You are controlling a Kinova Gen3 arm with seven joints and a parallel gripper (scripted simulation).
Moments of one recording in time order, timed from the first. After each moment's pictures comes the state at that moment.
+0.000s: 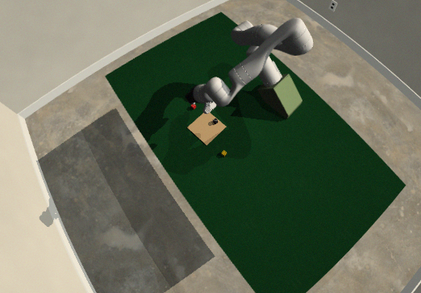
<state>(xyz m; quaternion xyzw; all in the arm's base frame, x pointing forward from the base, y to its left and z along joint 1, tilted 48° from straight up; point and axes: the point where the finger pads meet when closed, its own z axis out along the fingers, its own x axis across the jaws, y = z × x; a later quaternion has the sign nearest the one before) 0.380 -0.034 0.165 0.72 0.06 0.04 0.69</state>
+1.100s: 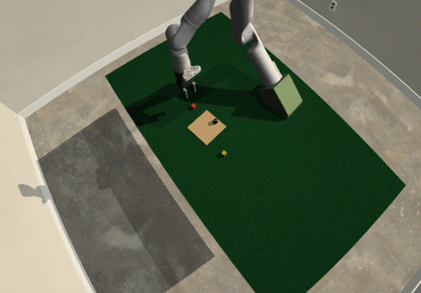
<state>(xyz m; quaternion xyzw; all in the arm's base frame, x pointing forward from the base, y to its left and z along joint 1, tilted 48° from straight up) 0.370 -0.056 0.201 0.91 0.07 0.05 0.40</state>
